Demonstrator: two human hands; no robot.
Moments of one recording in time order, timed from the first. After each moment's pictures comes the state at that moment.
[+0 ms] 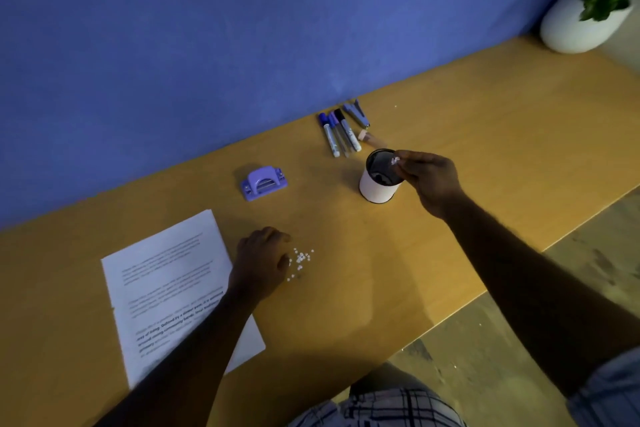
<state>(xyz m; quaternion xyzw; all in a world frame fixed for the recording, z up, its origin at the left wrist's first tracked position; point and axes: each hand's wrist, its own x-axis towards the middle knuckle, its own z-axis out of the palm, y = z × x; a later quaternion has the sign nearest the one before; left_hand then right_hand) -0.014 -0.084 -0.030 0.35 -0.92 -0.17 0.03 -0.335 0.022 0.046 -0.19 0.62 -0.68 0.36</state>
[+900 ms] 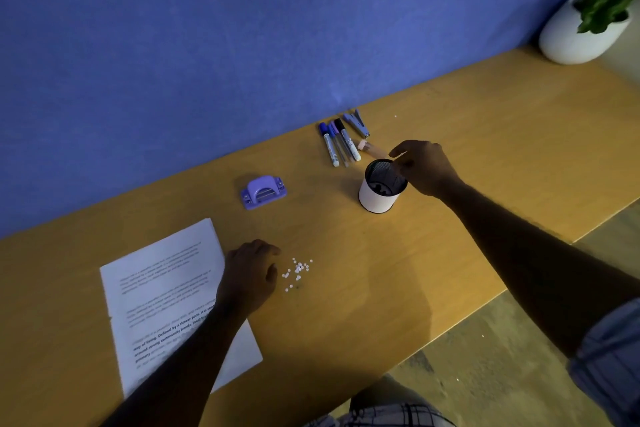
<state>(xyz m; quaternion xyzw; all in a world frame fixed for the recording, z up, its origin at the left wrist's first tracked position) -0.003 -0.089 -0.033 0.37 -0.91 -0.16 0.04 -0.365 -0.004 0.072 -0.46 0.84 -0.23 0.15</state>
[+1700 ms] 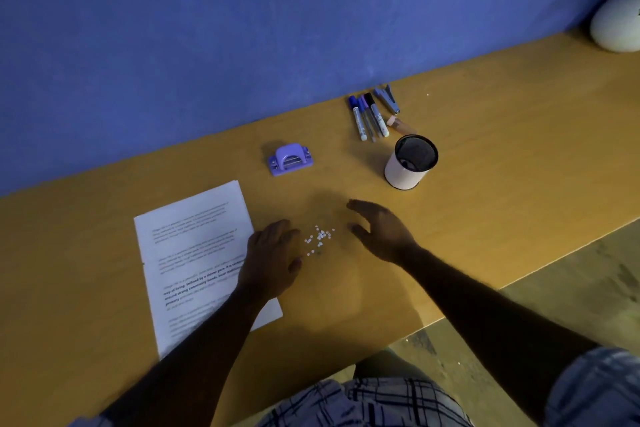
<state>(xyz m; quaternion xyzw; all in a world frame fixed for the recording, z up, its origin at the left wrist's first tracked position) 0.025 -0.058 -0.045 0.38 -0.91 -0.15 -0.05 -0.214 0.036 -0.019 -0.58 0.76 -0.18 0.24</state>
